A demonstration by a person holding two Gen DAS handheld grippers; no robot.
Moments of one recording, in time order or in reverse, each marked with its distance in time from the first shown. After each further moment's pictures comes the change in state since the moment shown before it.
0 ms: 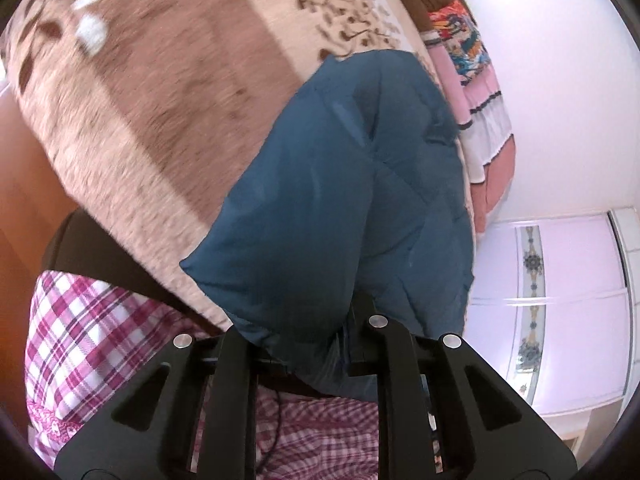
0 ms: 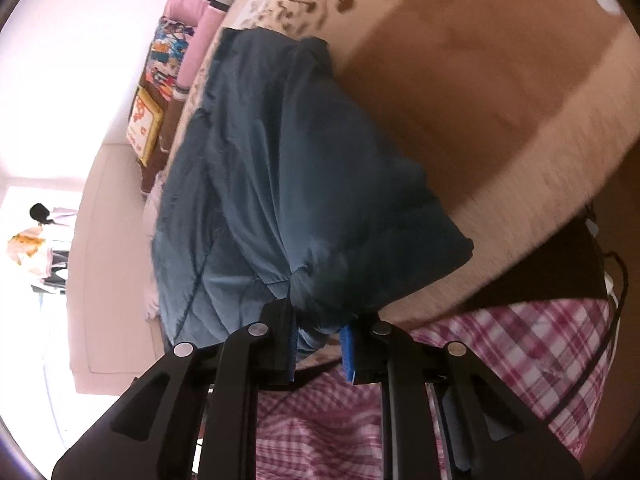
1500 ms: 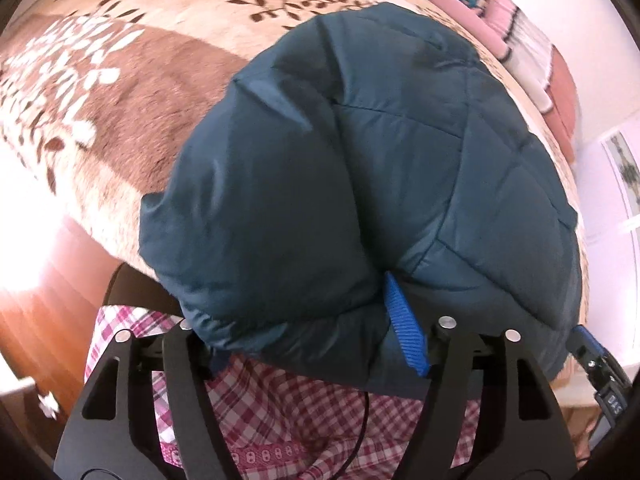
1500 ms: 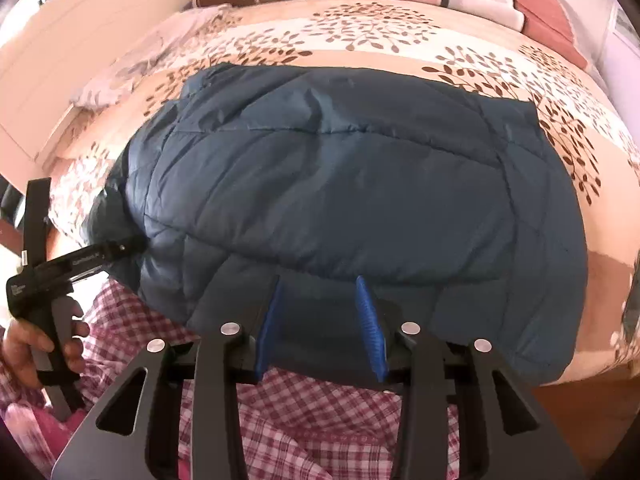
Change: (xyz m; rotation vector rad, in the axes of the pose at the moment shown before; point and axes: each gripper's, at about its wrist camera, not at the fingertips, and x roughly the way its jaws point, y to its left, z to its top) left arm 0.021 -0.049 -0.018 0.351 -0.059 0.439; right arm 0.091 0.230 -0.102 -0.927 0.067 -0.445
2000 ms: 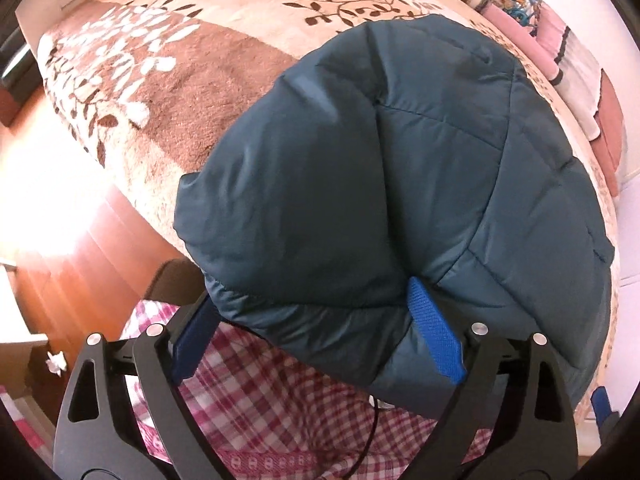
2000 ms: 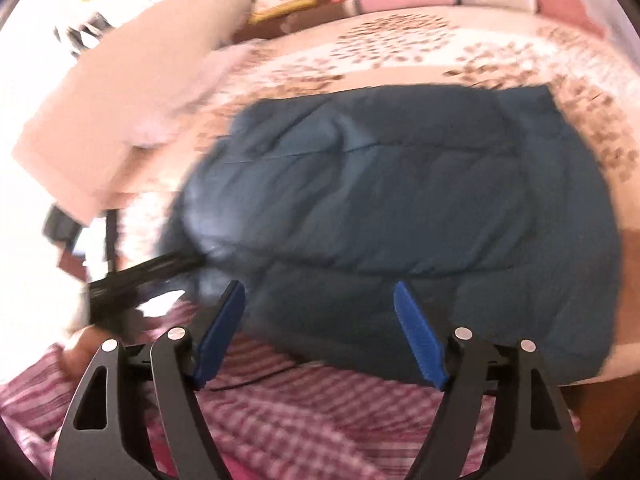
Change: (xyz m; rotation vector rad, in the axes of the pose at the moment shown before) left arm -0.003 -0.006 -0.010 -0.109 -0.026 0.181; right arm -0.023 -0.038 -0.018 0.084 -0.089 0.331
